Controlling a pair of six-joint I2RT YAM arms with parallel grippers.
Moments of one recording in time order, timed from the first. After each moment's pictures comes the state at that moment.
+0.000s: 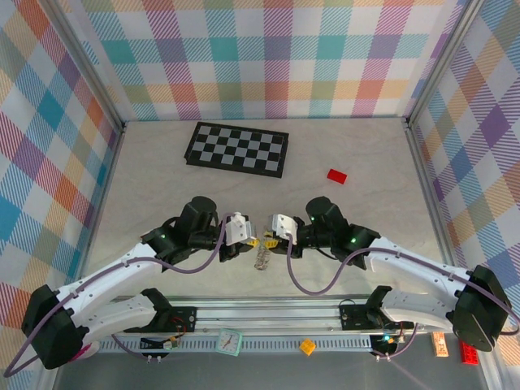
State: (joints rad) left arm -0.75 0.99 0.68 -0.29 0.54 0.48; right arm 0.87 1.08 0.67 -0.11 -0.48 -0.43
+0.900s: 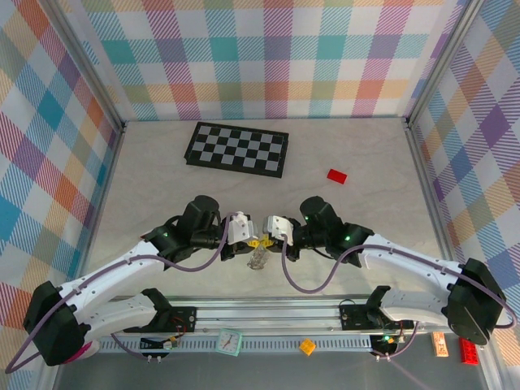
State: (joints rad) left arm -0.76 1.02 0.69 -0.28 0.51 0.49; right arm 0.89 1.13 0.68 -0.11 -0.49 -0.43
